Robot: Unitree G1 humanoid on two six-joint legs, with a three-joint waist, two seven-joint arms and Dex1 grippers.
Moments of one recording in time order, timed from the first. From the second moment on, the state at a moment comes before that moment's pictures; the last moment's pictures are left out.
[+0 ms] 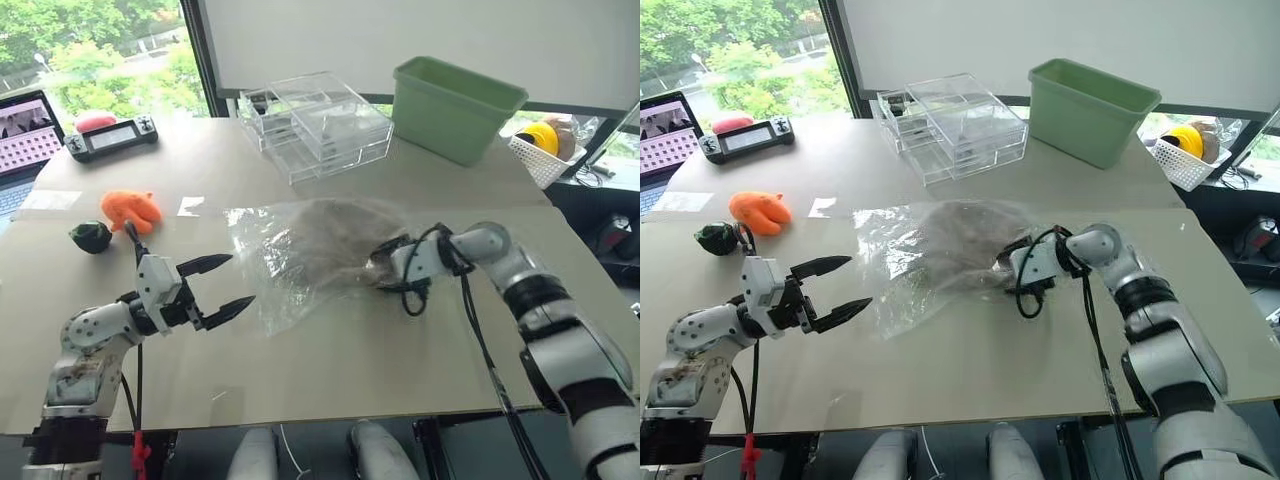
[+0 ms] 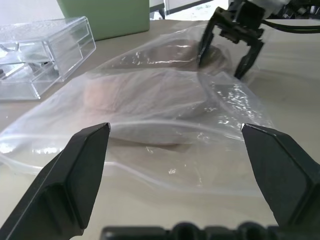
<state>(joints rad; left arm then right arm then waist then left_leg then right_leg) -0.15 0.64 0.17 -0.01 -0.45 0.01 -1.07 -0.80 -0.68 0.39 0.57 -0.08 -0.47 1.32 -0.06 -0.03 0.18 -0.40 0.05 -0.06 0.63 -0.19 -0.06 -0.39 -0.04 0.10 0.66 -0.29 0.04</state>
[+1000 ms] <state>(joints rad) -1.00 0.67 -0.05 1.24 0.08 -0.83 -1.13 -0.22 -0.41 0.16 -0.70 0.29 0.84 0.51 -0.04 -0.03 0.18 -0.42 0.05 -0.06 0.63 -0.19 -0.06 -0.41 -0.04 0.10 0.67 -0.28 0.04</state>
